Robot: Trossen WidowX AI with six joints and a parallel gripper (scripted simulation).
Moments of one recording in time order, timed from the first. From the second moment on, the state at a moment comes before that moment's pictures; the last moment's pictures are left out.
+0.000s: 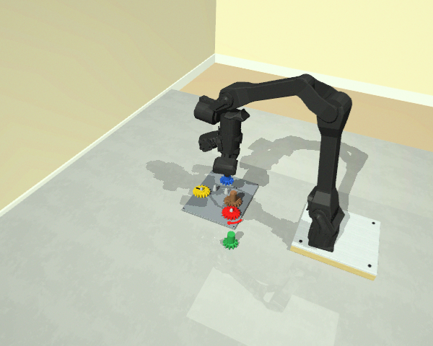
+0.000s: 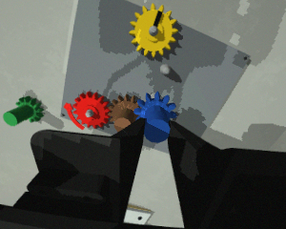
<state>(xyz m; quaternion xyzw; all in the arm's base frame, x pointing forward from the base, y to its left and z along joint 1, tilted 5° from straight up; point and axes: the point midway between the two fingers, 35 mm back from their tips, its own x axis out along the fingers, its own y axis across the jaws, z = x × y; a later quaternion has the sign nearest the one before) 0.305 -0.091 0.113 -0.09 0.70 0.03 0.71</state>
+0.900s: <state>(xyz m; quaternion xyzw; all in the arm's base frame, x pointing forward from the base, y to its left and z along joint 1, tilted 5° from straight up) 0.305 -0.091 0.114 0.14 0.67 -0.20 0.70</state>
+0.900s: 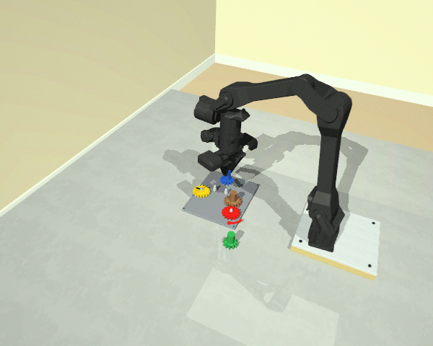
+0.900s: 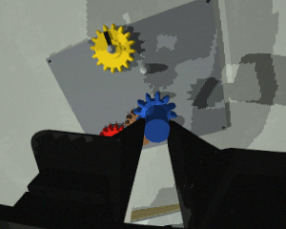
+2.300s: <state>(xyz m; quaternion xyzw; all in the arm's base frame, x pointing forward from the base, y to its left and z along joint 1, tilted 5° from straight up) 0.306 -0.096 0.071 0.25 0.63 -0.31 0.67</state>
